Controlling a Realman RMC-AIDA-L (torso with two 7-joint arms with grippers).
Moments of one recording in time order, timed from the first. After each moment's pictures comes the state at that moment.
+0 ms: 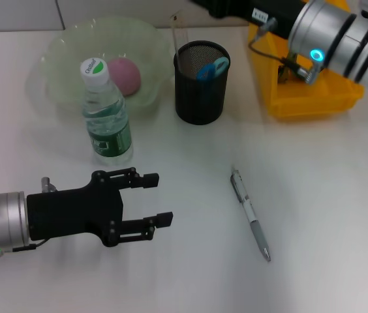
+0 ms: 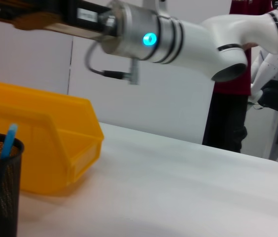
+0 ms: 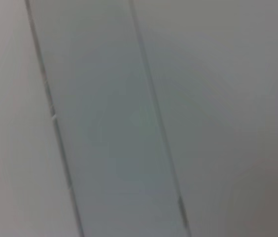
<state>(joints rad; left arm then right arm) -0.37 -2.05 1.08 0.52 1.67 1.56 -1.05 0.68 2.08 -1.43 -0.56 -0.88 -0.94 1.19</state>
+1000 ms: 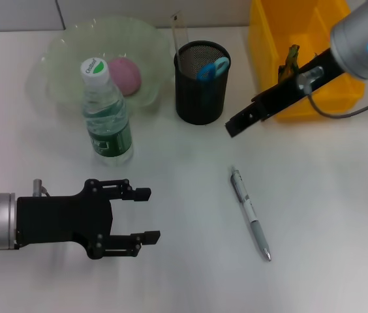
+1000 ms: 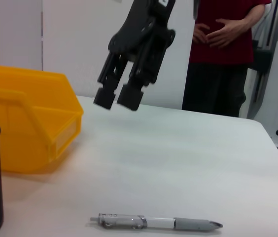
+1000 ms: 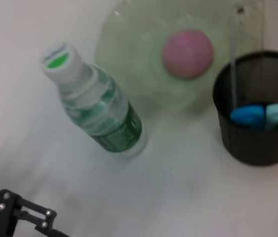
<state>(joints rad) -0.38 -2.03 1.07 0.60 1.79 1.60 -1.06 0.77 2.08 -1.30 -1.42 -2.45 -1.71 2.92</state>
